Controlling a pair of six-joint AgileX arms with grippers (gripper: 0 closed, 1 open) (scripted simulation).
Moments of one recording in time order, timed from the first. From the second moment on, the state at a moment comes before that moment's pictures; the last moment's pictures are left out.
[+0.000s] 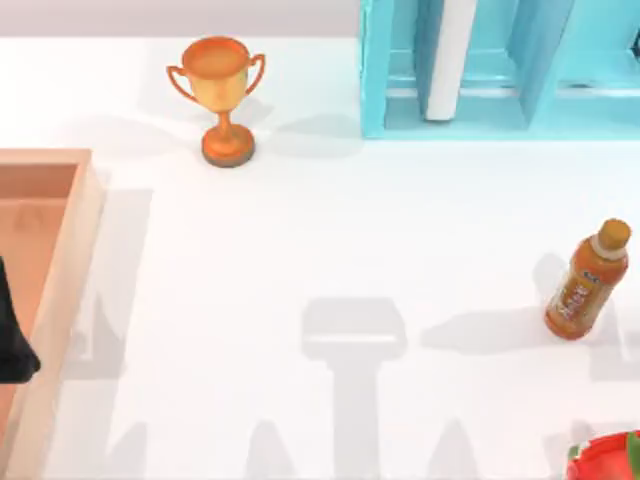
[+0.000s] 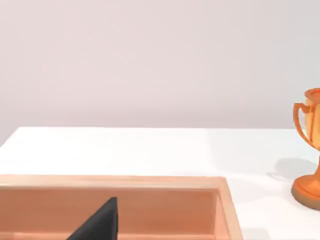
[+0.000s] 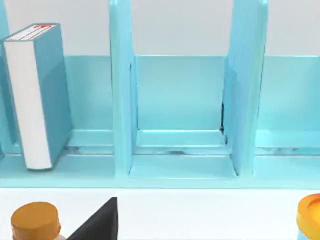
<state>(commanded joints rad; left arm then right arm) 0.00 0.00 0.00 0.00 0.00 0.00 0.00 0.00 0.00 0.00 0.00 0.00</state>
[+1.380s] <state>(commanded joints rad) 0.00 0.00 0.00 0.00 0.00 0.00 0.42 1.90 0.82 1.05 0.47 0.01</state>
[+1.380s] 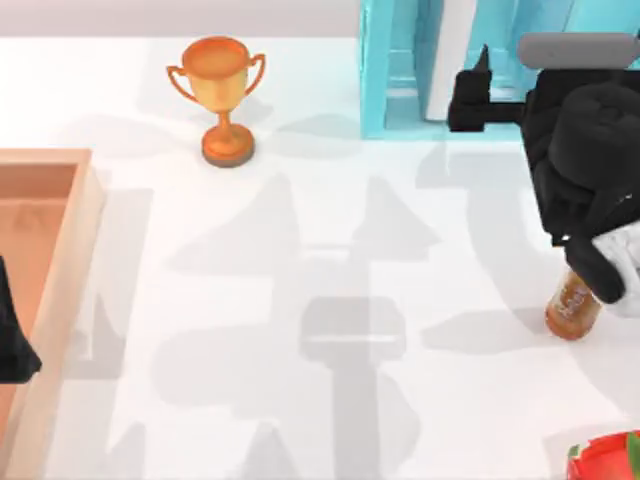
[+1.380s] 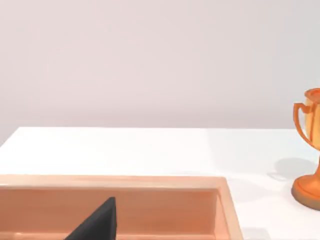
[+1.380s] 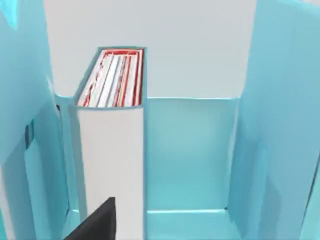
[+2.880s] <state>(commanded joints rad) 0.00 0.00 0.00 0.00 0.00 0.00 0.44 2.50 1.41 1.10 0.51 0.01</state>
